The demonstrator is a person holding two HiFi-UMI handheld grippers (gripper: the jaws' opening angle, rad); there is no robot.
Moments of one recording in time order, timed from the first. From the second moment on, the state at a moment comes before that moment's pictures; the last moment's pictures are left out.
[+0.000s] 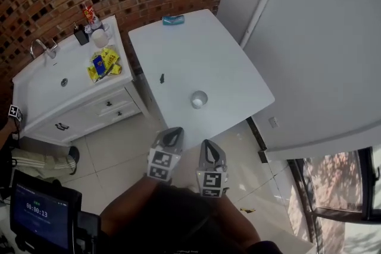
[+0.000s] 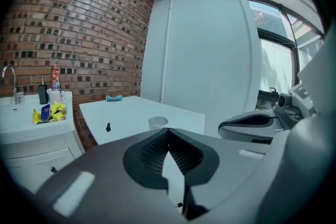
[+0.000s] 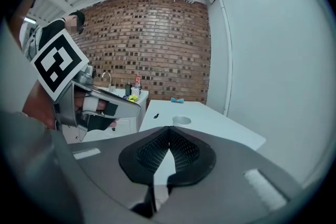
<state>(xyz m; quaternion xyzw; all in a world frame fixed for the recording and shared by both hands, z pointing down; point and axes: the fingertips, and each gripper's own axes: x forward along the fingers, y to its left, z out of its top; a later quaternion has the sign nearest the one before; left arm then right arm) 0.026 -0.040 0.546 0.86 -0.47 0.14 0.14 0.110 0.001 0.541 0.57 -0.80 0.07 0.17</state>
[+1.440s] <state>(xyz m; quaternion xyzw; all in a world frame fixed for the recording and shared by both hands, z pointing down) -0.009 0.144 0.528 0.84 -0.52 0.14 0.11 0.126 0.159 0.534 0.60 -0.78 0.11 0.13</state>
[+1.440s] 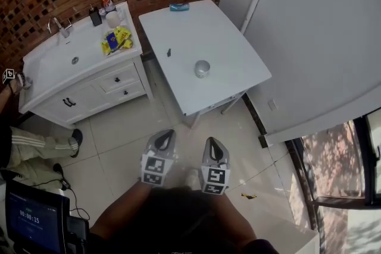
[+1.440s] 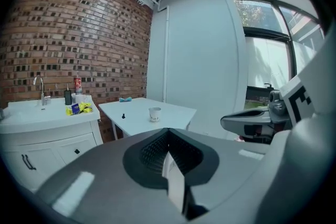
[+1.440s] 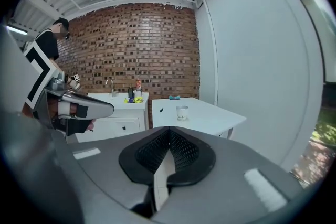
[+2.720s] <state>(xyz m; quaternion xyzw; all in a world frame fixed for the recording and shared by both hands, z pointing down) -0.034 0.144 0.526 0.84 -0.51 0.14 0.12 0.103 0.163 0.521 0.61 -0.78 0.09 0.14</state>
